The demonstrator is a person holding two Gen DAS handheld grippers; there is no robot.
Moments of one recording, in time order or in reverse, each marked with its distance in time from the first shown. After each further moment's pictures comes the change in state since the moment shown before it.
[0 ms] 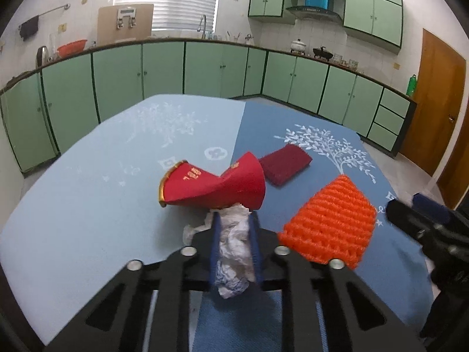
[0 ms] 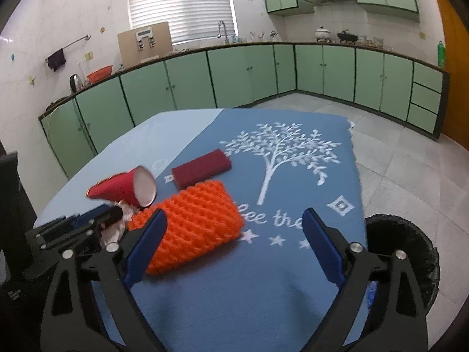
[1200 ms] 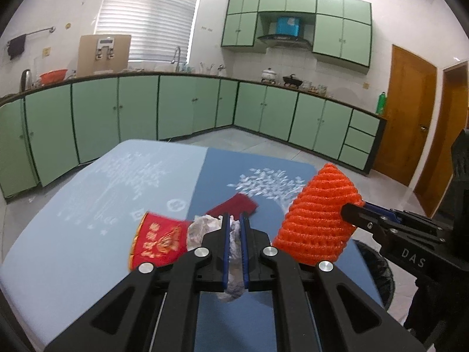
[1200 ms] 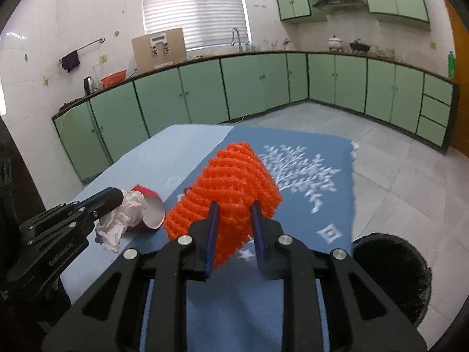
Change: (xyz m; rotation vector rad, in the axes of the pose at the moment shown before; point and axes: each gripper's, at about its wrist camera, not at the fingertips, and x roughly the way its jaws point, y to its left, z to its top) left arm -0.054 -0.037 0.035 0.048 -0.157 -0.136; right arm -0.050 -0.021 0.032 -0.020 -0.062 0.036
